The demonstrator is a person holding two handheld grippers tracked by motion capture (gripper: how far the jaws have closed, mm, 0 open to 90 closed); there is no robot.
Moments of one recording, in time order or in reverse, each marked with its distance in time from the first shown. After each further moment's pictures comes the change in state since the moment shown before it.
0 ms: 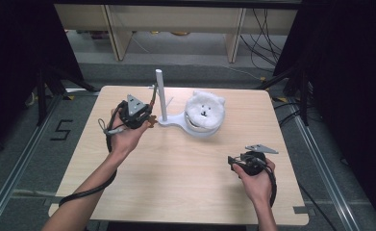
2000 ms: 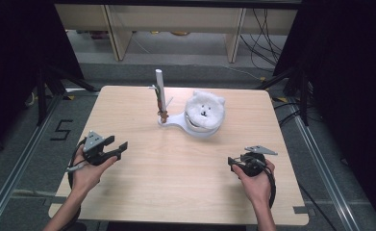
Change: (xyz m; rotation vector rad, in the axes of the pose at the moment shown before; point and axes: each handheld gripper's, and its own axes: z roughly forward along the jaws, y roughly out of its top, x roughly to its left) left arm 0.047 -0.133 -0.074 0.022 -0.082 -0.222; right arm -0.004 -0.004 0.005 -0.013 0.004 -0.040
